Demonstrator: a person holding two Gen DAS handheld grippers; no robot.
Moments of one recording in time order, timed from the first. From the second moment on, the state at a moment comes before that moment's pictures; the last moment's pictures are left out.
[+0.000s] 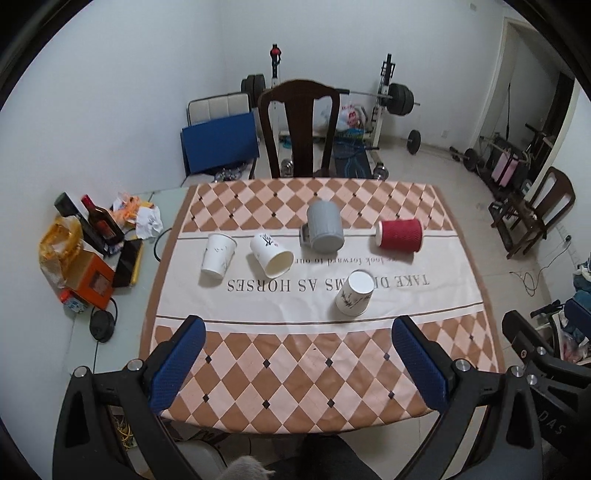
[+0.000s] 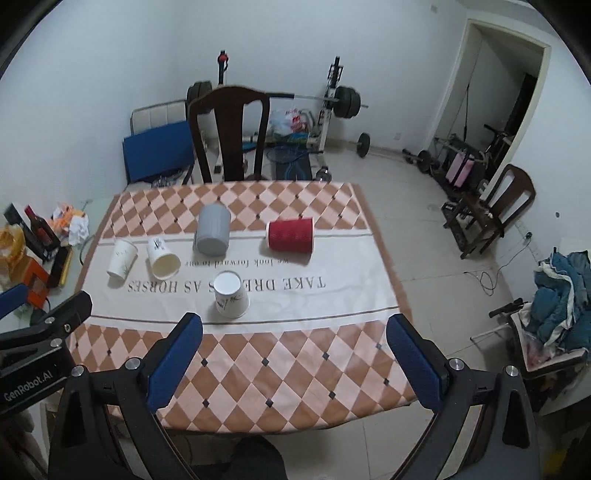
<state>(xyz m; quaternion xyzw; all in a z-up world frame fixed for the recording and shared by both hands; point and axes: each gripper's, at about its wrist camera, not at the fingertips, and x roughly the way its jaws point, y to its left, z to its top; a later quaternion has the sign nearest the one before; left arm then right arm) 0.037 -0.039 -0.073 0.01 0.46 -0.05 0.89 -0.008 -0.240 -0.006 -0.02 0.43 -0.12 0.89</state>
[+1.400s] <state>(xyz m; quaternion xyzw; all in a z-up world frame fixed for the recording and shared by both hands) 0.007 -0.025 -0.029 0.02 0.45 -0.01 0.90 -0.054 -0.228 0.063 -0.02 0.41 -0.13 0.90</state>
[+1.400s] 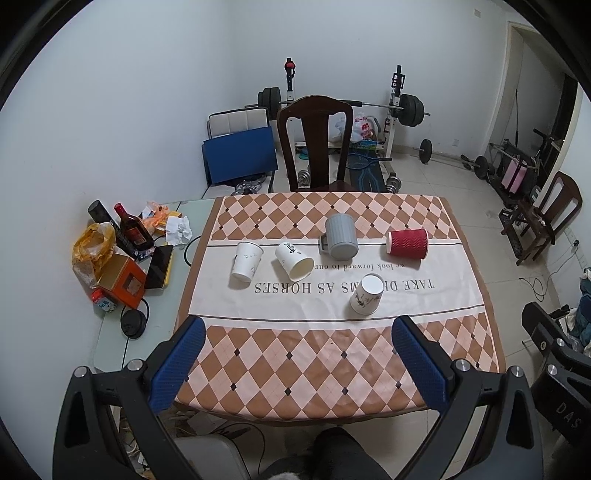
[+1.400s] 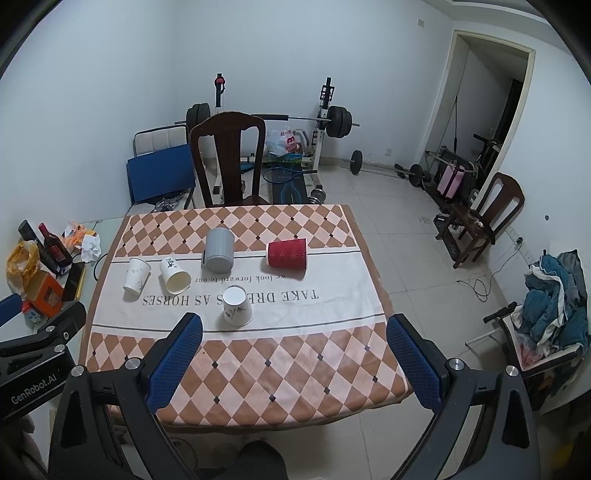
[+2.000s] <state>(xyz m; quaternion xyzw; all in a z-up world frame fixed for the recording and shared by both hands) -0.003 -0.026 -0.035 0.03 0.45 -0.01 0.89 -0.047 -0.229 0.064 -0.01 0.41 -0.12 0.90</state>
